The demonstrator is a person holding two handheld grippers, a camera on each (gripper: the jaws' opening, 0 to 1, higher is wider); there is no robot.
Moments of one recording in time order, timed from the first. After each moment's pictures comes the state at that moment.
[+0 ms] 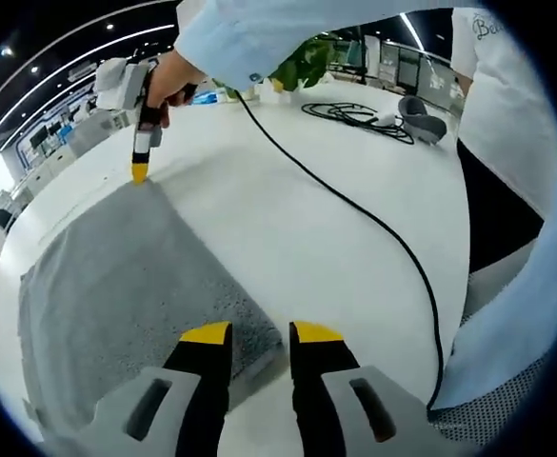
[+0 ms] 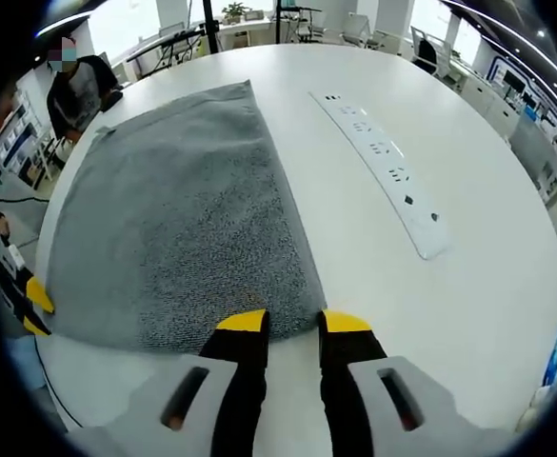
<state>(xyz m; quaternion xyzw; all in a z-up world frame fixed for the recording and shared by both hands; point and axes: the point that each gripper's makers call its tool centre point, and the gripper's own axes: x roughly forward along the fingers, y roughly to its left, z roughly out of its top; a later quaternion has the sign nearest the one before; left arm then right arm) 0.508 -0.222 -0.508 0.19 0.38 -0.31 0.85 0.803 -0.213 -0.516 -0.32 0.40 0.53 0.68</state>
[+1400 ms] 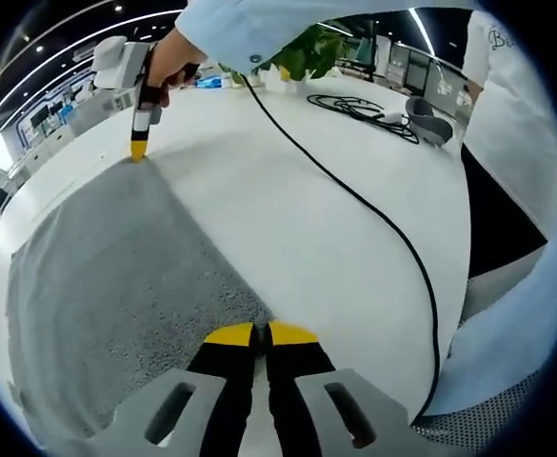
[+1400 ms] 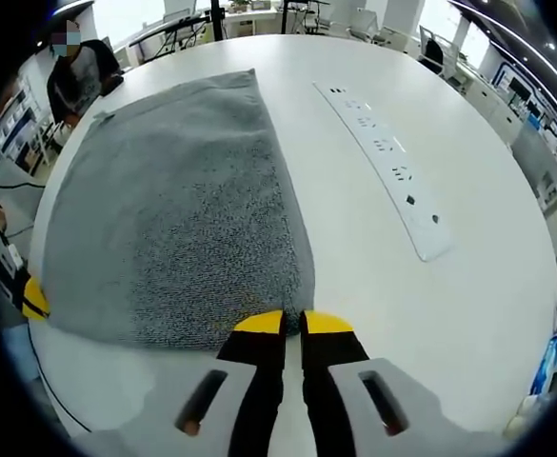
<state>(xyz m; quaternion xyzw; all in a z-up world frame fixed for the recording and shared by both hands) 0.503 -0.222 -0.517 0.16 0.40 -0.30 0.85 0.809 -0.216 -0.520 -0.35 0.40 0.52 0.67</state>
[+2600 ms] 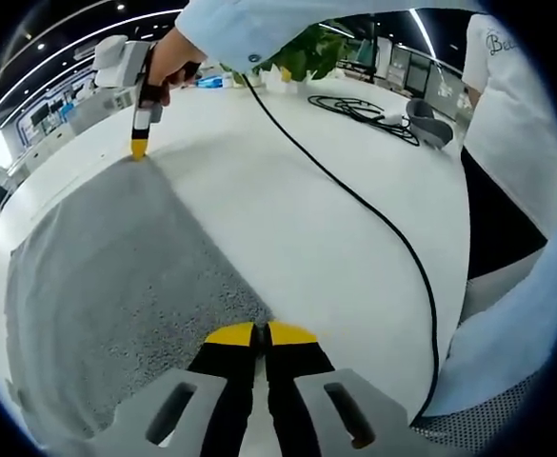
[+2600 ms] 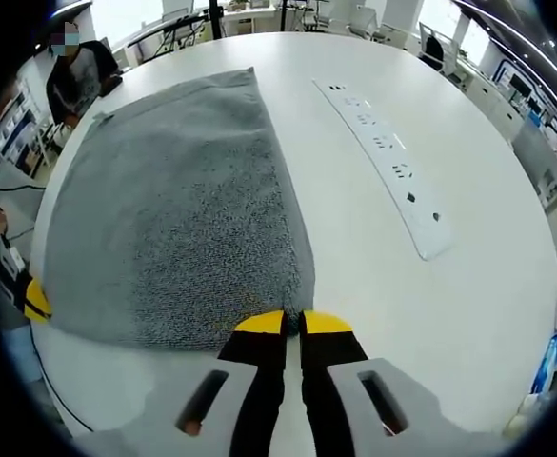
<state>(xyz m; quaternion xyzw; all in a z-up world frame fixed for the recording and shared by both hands) 0.503 -0.221 -0.516 0.15 0.41 -0.29 0.85 0.813 -0.215 -0.523 -0.35 0.41 0.52 0.66</state>
